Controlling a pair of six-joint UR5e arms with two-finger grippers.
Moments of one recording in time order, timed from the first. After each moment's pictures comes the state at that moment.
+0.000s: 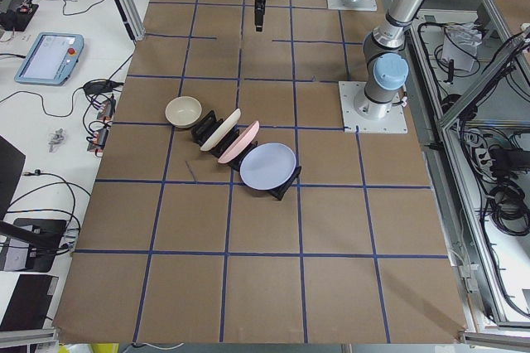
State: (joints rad) left arm -1.57 -1.51 -1.74 -1.46 1.55 0.05; right arm 1.61 -1.52 1.56 -1.53 -1.56 0.10
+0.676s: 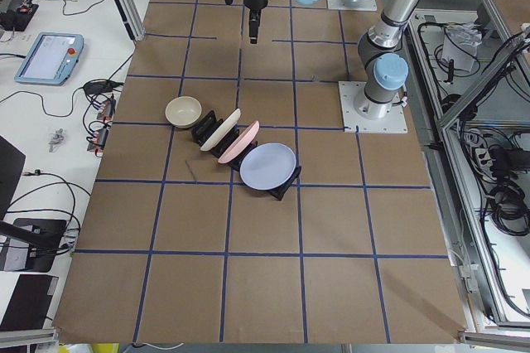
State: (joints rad) left arm -1.36 -1.49 -1.72 -1.46 1.61 0.27; right arm 1.61 -1.52 1.56 -1.53 -1.56 0.11
